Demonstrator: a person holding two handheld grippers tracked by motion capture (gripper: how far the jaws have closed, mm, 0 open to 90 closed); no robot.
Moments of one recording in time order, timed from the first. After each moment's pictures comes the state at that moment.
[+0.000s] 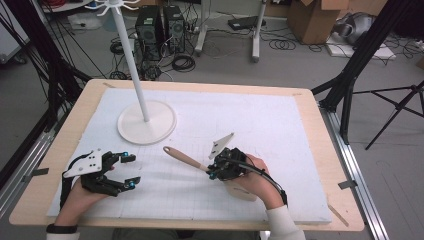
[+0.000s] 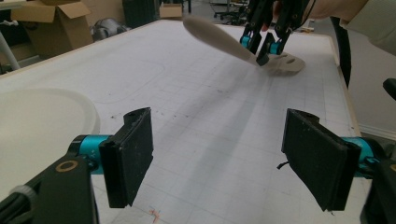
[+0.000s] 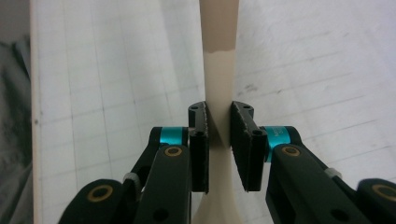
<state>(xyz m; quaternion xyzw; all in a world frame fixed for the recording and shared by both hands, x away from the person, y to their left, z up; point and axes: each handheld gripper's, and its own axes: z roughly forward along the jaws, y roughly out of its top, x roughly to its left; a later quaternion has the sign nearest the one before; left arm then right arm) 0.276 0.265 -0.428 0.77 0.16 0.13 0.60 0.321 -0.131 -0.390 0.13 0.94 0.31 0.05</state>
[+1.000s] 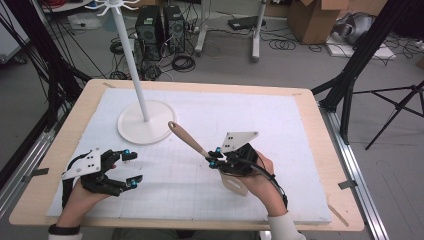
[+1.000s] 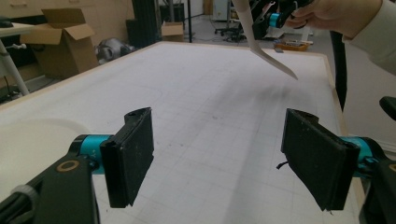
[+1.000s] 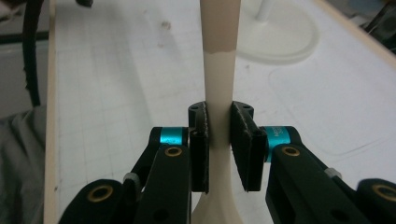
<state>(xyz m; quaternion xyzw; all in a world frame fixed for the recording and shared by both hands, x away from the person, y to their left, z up) 0.267 0.254 -0.410 0.75 0.14 0.15 0.63 0.295 -0.147 -0.345 0.15 0.88 0.44 0.14</state>
